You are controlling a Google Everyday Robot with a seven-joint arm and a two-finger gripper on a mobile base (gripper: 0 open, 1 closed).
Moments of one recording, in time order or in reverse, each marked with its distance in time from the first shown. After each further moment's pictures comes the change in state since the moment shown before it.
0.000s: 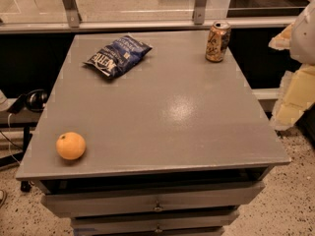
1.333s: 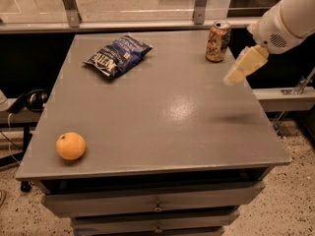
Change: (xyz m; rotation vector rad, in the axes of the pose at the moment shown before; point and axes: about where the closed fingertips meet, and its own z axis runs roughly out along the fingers) arm -0.029 -0.136 0.084 0.135 -0.288 0.205
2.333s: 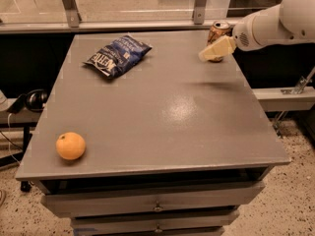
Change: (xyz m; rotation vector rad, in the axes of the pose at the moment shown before) arm -0.034 -0.089 0.082 0.205 -0.274 0.303
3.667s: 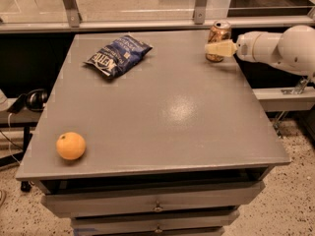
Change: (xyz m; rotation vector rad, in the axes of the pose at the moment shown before) arm 0.034 -0.067 0.066 0.029 -0.261 0.299
